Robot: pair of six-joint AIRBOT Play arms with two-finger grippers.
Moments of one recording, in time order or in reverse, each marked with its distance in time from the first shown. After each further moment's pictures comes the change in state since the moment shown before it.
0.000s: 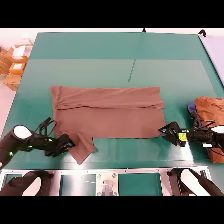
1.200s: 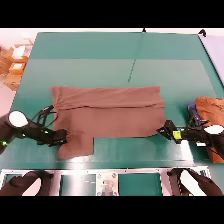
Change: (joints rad) left arm -0.071 0.004 0.307 0.227 -0.267 0.042; right arm 0.154 0.083 0.005 -0.029 -0.092 0.103
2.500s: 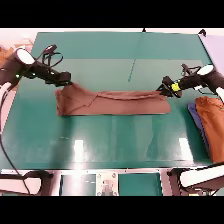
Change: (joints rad) left arm 0.006 -0.701 0.865 -0.055 0.290 0.230; right arm 0.176 -0.822 1.049 -0.126 0.099 0.185
